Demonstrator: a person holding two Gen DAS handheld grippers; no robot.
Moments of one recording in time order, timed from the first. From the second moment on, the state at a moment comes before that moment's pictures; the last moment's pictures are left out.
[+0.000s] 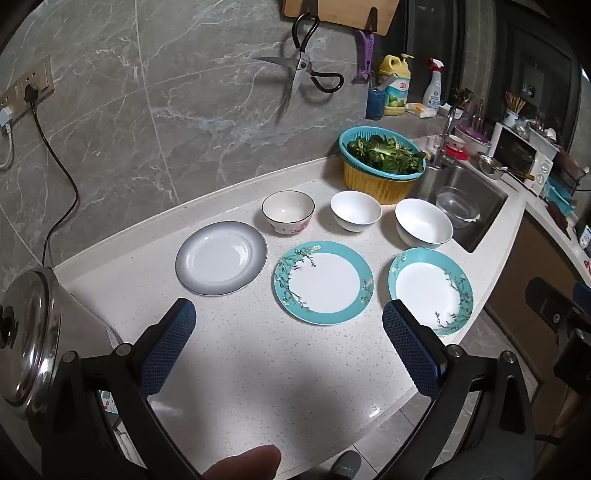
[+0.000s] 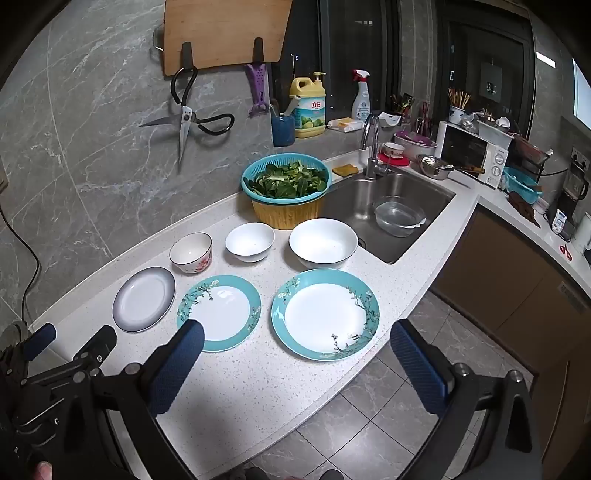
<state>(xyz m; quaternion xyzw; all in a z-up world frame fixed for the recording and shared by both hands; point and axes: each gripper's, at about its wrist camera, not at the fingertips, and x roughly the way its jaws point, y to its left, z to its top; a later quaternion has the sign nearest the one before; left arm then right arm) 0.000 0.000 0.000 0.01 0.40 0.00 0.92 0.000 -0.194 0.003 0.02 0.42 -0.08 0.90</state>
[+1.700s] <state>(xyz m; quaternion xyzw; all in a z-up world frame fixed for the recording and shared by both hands) -0.016 0.001 -0.004 0.01 0.40 0.00 0.92 -0.006 -0.191 0.001 0.01 0.42 -0.08 0.90</state>
